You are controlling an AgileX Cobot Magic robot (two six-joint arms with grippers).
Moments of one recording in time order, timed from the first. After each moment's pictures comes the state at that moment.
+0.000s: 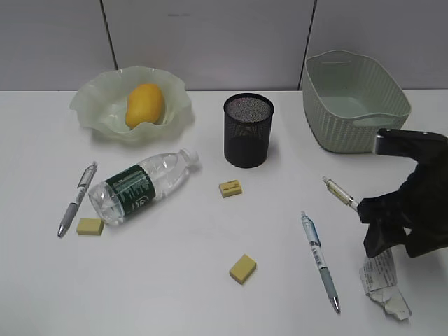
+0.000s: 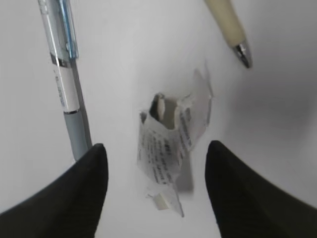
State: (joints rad) left arm -0.38 0.26 -0.54 0.01 1.09 -0.14; right arm 0.28 1.60 -0.76 0.18 0.69 0.10
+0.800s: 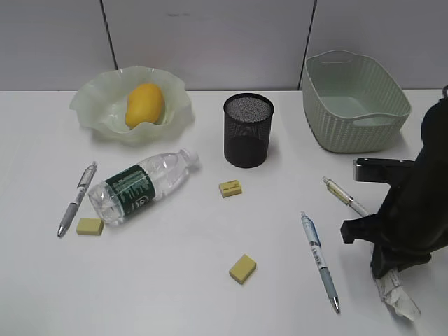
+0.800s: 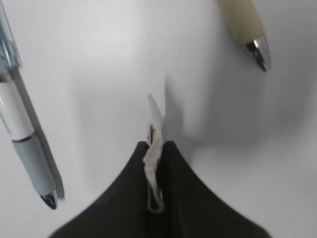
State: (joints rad) left arm -0.38 0.26 -0.54 0.01 1.09 -0.14; right arm 0.31 1.78 -0.79 0.12 0.66 0.20
